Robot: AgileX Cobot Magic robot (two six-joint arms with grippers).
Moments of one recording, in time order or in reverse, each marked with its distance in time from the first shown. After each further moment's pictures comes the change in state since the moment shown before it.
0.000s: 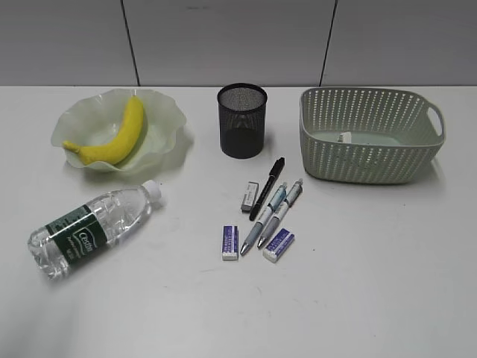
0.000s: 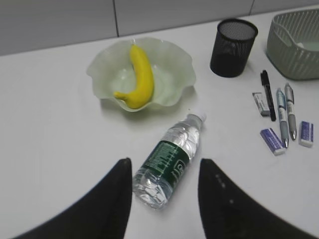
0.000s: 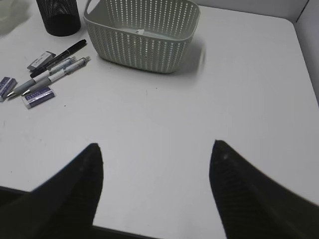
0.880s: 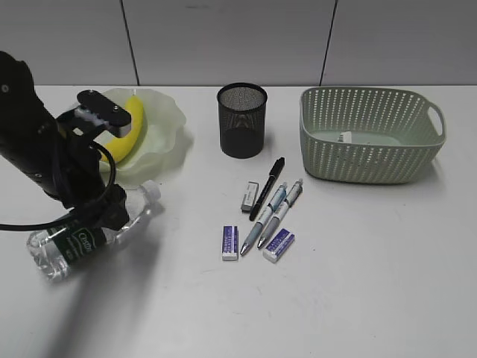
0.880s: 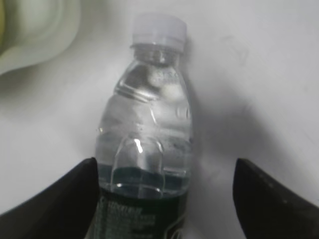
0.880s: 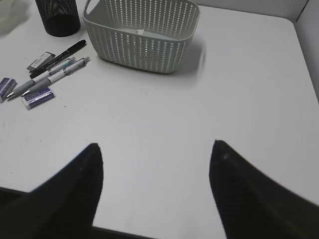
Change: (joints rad) left arm -0.164 1.286 -0.375 0.027 -0.145 0.282; right arm 0.000 -0.001 0.000 -0.001 0.001 0.005
